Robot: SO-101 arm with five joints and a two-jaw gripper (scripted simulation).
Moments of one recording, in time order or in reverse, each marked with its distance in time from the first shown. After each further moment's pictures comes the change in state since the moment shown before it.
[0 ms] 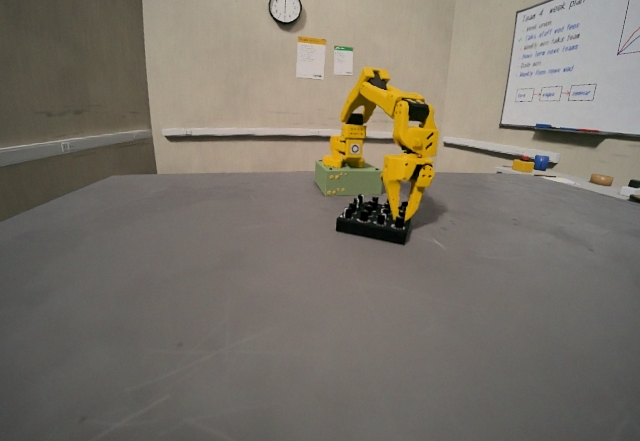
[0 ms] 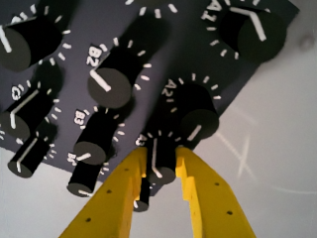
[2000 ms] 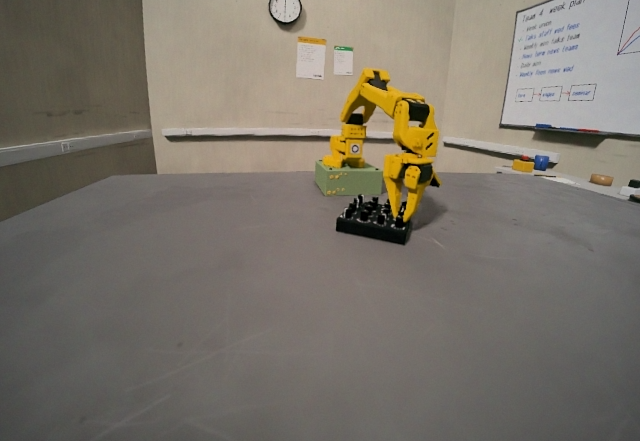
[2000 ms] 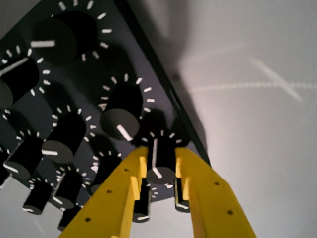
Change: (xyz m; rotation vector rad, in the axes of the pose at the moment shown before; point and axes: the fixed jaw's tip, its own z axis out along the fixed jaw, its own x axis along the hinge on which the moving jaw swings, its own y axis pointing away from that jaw) arm -0.005 -0.002 0.000 -0.005 0.003 0.907
